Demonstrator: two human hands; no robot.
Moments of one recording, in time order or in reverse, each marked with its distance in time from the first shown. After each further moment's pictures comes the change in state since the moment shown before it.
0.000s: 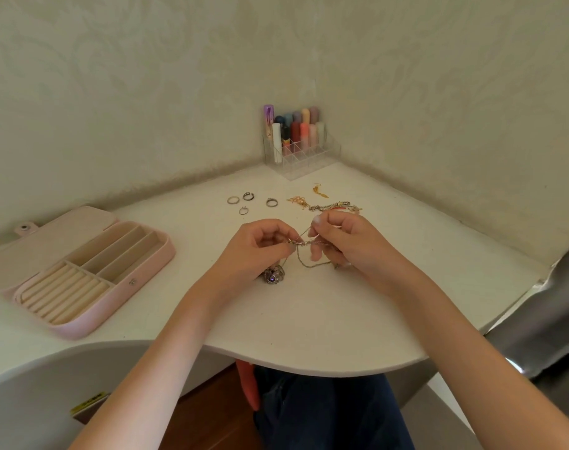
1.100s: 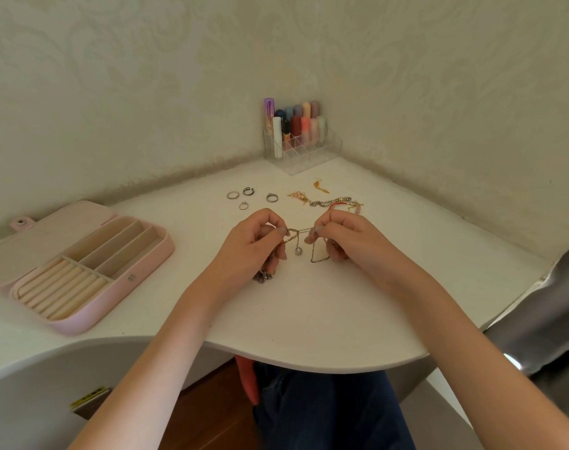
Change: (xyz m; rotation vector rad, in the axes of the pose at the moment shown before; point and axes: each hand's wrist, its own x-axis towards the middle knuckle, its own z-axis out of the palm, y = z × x) left_hand 0.001 -0.010 -0.002 0.066 0.071 -0.022; right_hand 0.001 0.000 0.001 -0.109 0.064 0.080
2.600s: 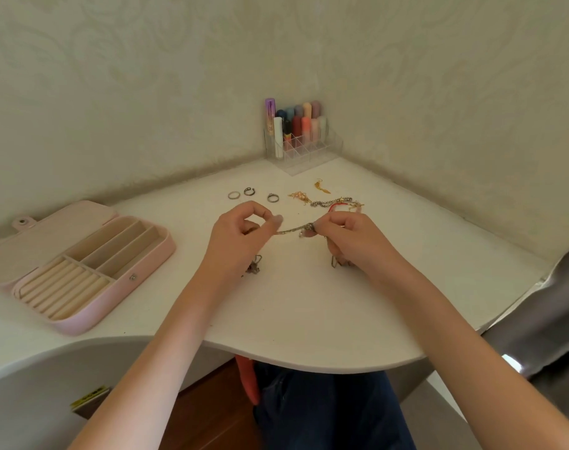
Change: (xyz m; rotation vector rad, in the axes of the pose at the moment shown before) left_hand 0.000 0.006 -0.008 0.039 0.232 0.028; right_hand 0.001 0.000 0.004 -0.053 0.096 0.007
